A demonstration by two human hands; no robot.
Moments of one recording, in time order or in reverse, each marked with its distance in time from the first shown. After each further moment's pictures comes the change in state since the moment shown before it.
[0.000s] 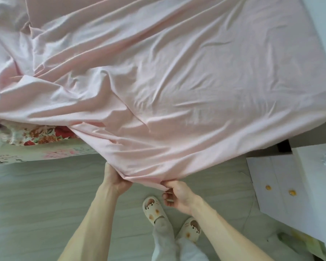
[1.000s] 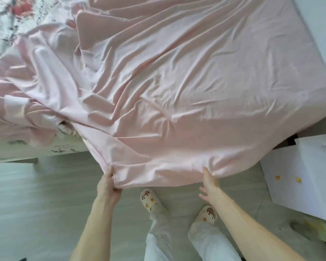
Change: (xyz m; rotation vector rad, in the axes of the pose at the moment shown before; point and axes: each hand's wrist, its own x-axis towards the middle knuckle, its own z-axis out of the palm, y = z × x) left_hand -0.148 0.049 -0.101 0.162 0.289 0.186; right_hand -0.098 0.033 0.021 0.051 0.505 0.067
